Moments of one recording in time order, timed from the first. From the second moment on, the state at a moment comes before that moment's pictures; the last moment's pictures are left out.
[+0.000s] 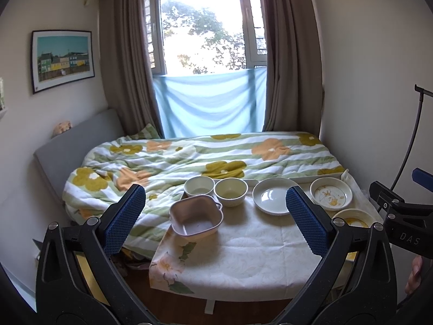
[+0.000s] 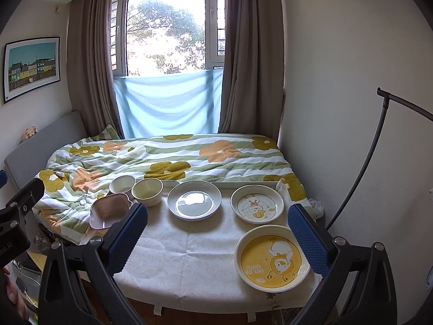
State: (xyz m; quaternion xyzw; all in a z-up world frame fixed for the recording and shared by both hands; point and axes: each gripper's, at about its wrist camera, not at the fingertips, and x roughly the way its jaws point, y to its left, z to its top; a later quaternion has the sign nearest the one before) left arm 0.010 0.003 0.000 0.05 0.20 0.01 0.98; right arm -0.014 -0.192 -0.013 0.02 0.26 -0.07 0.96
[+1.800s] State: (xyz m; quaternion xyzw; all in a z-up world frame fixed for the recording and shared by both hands) left arm 0.245 -0.293 -0.310 0.19 0.61 -0.41 0.65; right arm 0.024 -0.447 -0.269 0.42 0.47 -0.15 0.76
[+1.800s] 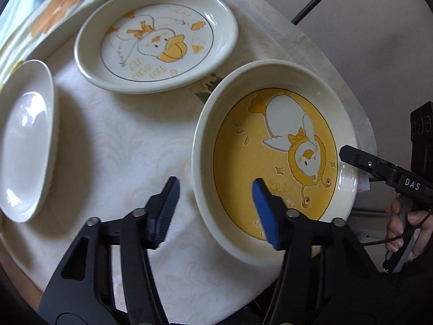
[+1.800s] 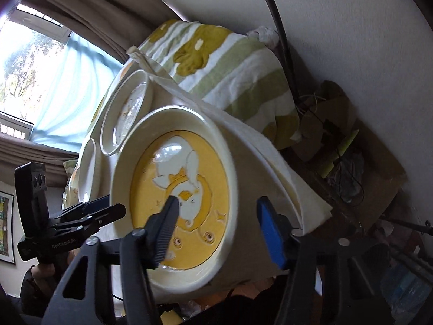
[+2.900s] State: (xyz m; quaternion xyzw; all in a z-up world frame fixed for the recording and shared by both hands) left arm 0.221 -0.247 -0.285 0.15 0.59 -0.38 0.69; right arm 0.049 -0.435 -0.259 0.32 0.49 -0.10 0.81
